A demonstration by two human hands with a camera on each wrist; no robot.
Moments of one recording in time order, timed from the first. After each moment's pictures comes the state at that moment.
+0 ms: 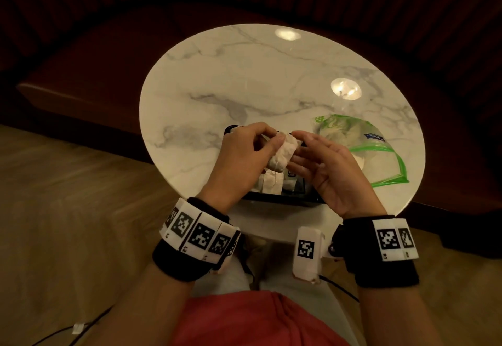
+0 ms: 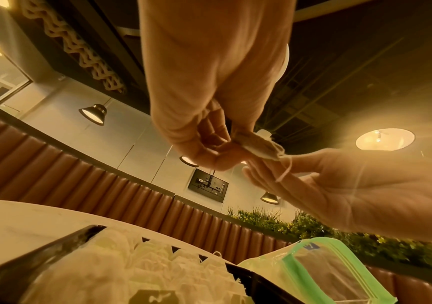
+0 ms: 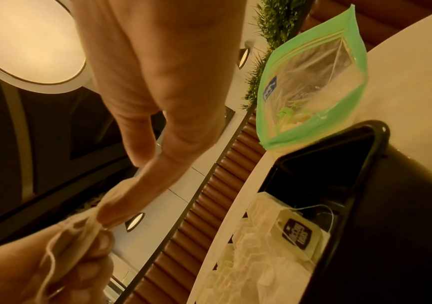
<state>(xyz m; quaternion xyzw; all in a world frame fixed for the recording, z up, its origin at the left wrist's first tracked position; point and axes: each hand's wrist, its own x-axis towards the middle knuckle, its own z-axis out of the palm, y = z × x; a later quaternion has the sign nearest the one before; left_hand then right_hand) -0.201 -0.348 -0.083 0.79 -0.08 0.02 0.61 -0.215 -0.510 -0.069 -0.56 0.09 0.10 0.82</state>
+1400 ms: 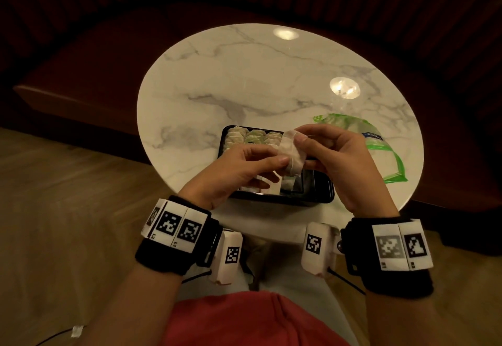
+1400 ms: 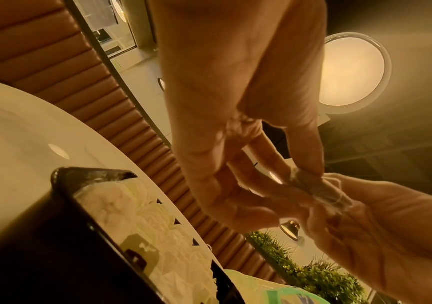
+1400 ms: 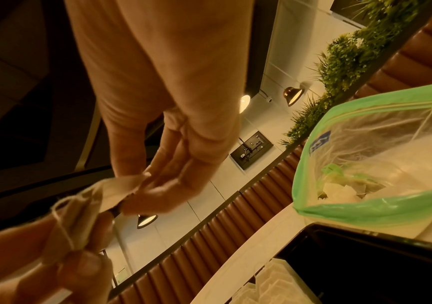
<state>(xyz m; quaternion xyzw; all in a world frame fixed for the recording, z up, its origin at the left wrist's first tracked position) -0.204 -0.334 -0.088 0.64 -0.09 -0.27 0.71 -0.219 -0.516 -0.051 -0.71 0.01 0.03 0.71</state>
